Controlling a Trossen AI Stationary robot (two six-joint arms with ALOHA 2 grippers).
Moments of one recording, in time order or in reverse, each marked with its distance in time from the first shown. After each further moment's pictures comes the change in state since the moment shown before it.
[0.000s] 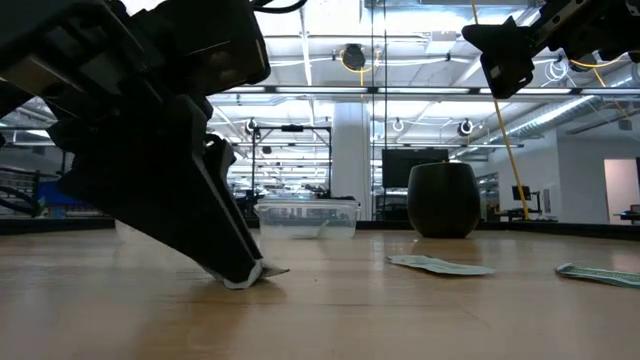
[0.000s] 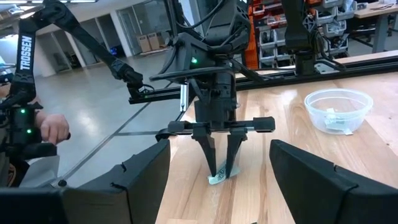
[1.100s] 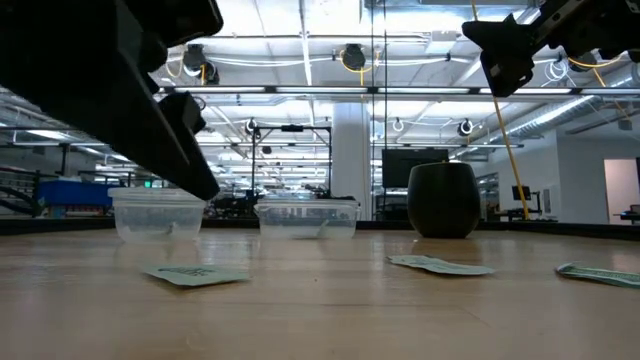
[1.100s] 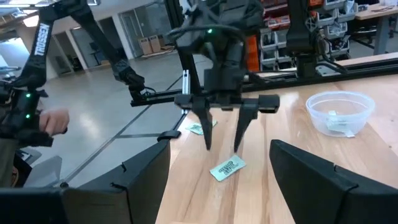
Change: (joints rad) left arm 0.000 -0.240 -0.144 0.109 0.025 0.025; right arm 0.000 0.000 0.000 0.009 -0.002 0.003
